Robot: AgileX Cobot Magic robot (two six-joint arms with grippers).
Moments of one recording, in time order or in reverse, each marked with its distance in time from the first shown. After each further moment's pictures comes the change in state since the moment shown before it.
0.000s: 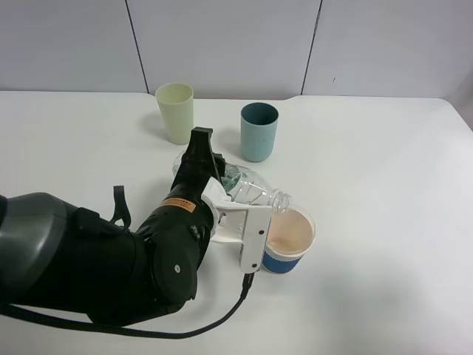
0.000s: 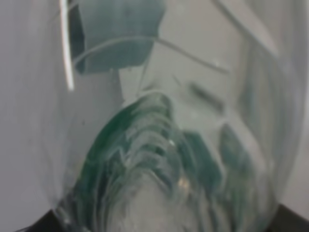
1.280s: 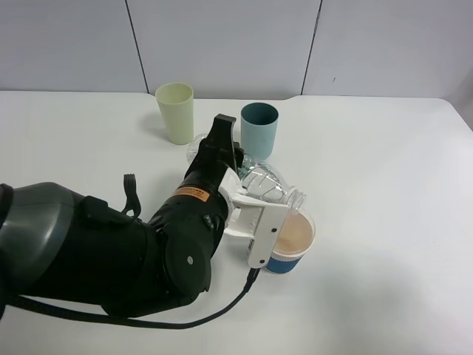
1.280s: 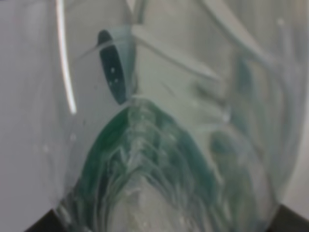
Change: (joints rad) left arm 0.000 0.000 -0.056 0.039 -0.007 0.137; right arm 0.000 0.000 0.000 0.000 0.000 0.000
